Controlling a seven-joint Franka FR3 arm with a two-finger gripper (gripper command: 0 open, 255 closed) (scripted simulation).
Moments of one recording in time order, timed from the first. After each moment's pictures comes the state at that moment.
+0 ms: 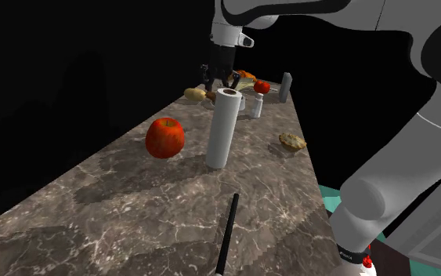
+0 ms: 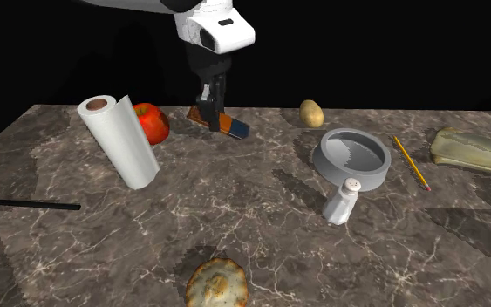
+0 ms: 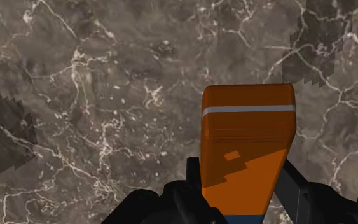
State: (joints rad) arm -0.39 -0.11 0.48 -1.83 0.04 1.73 1.29
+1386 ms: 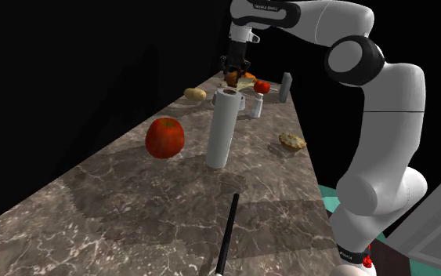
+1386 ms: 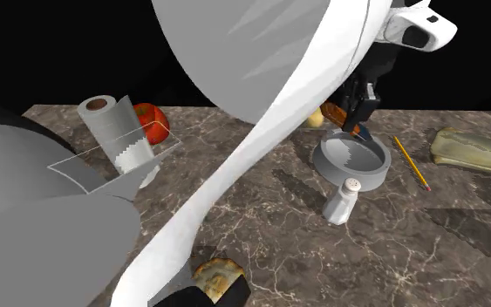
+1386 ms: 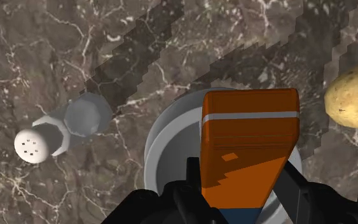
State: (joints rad) arm -0.51 0.42 0.33 -1.15 -0.14 1.55 1.00
